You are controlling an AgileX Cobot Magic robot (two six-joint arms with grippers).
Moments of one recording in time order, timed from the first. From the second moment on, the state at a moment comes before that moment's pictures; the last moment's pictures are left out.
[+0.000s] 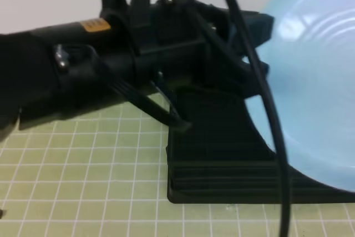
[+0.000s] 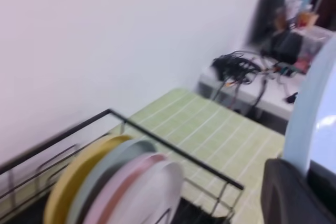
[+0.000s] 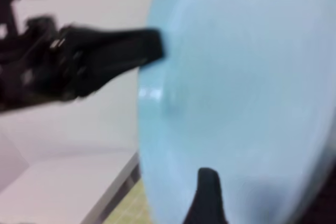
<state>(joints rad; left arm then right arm) -0.79 1.20 -1.22 -0.92 0.27 0.66 -0.05 0.34 -0.55 1.21 0.69 -0.70</state>
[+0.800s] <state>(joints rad) -0.93 1.19 -1.22 -0.96 0.16 0.81 -0.05 0.34 -0.55 1.55 0.50 -1.13</state>
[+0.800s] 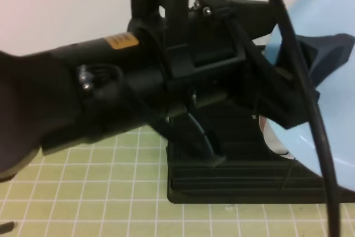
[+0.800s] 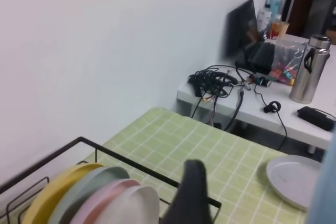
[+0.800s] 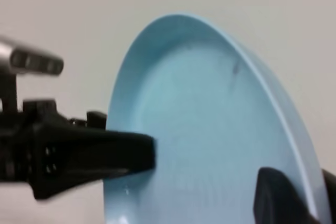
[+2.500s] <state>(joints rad) -0.75 0.62 -0.60 0.46 0.42 -0.13 0.17 1.39 -1.40 0.38 0.92 -1.57</state>
